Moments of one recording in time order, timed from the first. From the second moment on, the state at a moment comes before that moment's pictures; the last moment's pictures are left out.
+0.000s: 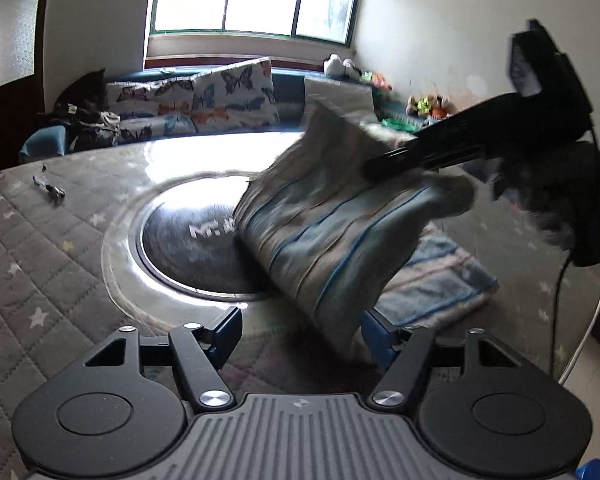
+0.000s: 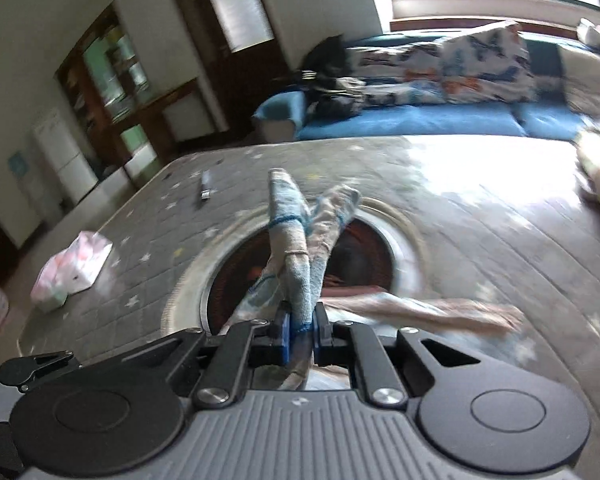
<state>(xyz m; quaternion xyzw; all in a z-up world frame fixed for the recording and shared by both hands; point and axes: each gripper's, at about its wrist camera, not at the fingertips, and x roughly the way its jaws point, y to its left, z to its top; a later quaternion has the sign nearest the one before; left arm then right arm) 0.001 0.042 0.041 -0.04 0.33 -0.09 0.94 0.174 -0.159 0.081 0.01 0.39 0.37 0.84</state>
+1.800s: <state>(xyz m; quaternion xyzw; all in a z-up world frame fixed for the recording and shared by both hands) 0.021 0.000 0.027 0.09 0.36 -0.11 0.92 0.112 -0.278 0.019 0.02 0.39 0.31 0.87</state>
